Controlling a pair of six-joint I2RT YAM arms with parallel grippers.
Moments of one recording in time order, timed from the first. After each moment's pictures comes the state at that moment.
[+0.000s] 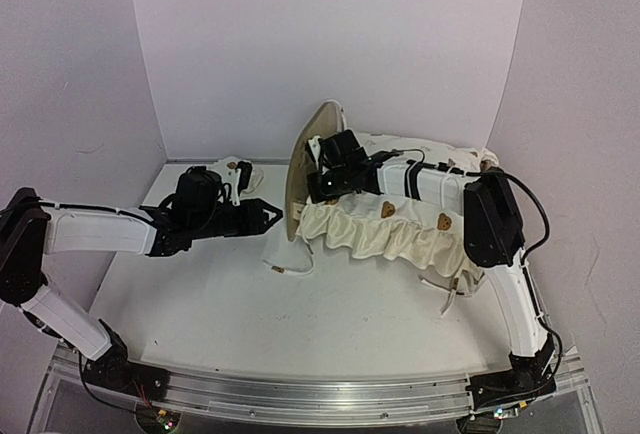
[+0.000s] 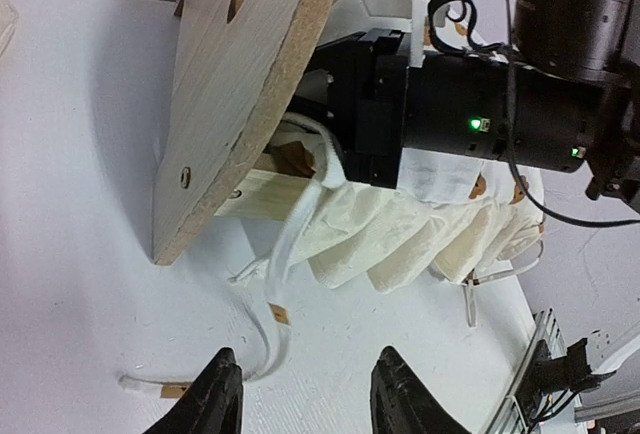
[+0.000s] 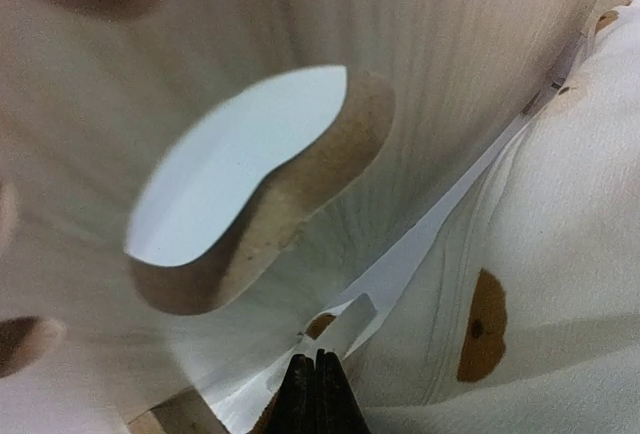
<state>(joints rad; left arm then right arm) -0.70 1.47 0.80 0.26 0.20 -0.60 0.74 2.32 1.97 -0.32 0.03 0.19</state>
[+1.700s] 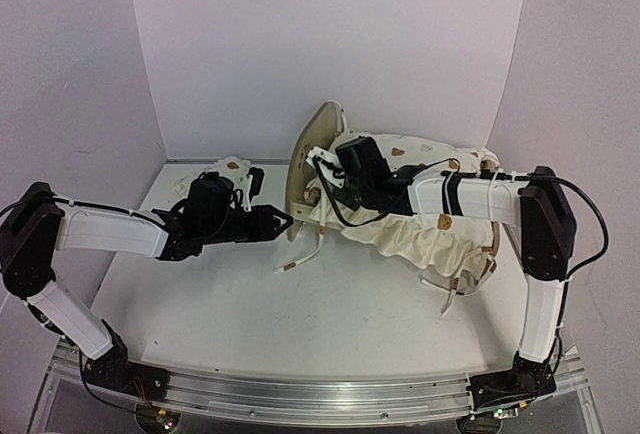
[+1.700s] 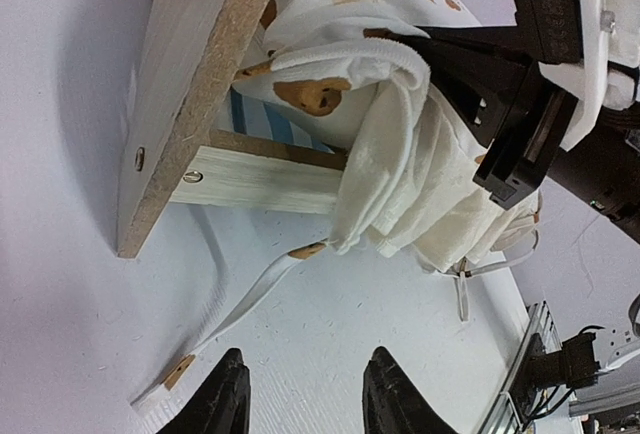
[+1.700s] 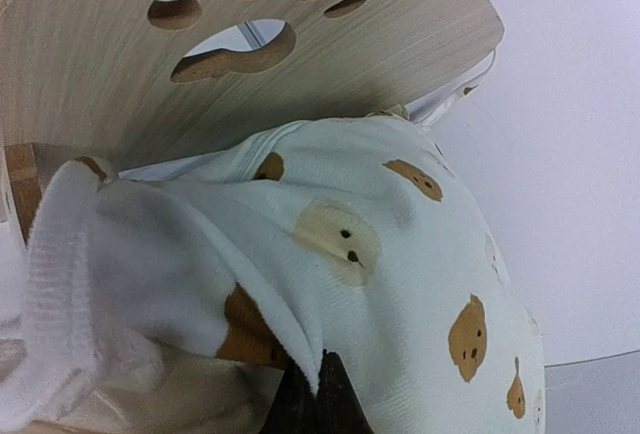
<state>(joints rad) -0.75 1.53 0.82 0.32 0.19 -0.63 0.82 1.96 1.49 -0.09 0.54 -0.59</state>
